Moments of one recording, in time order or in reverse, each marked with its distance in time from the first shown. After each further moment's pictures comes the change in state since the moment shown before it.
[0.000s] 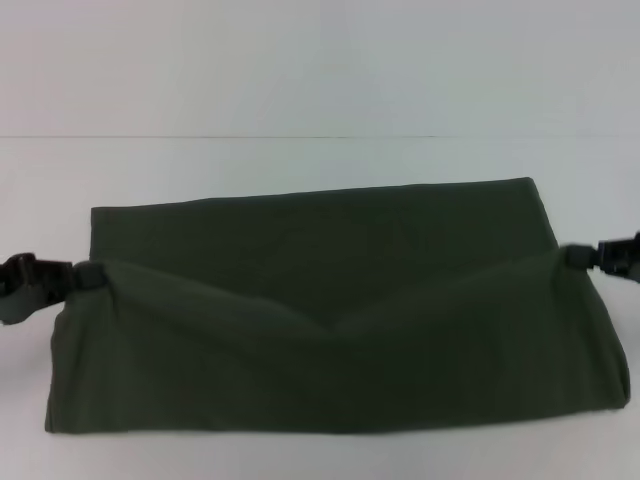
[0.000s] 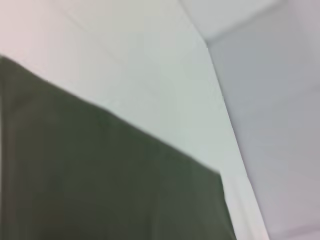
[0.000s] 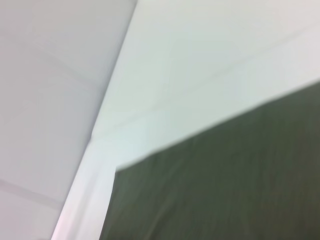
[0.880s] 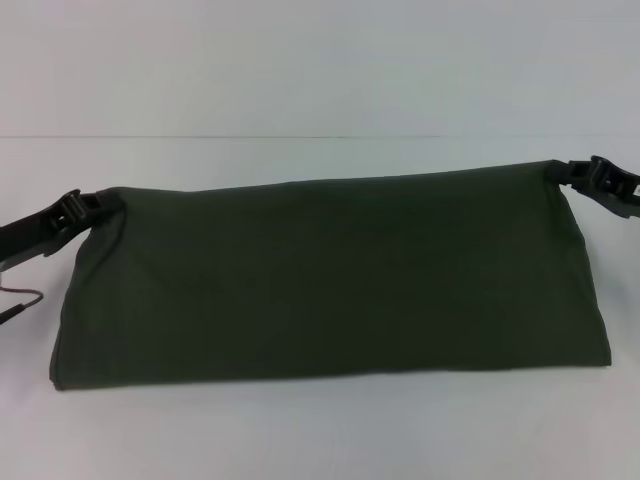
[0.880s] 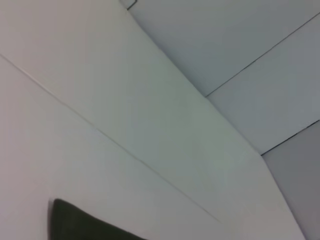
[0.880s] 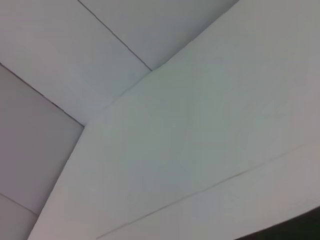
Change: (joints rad) left arm -0.063 -0.157 0.011 -0.028 -0.231 -0.497 0.182; right arm 0.062 0.129 -0.015 0.034 0.225 0.477 -0.146
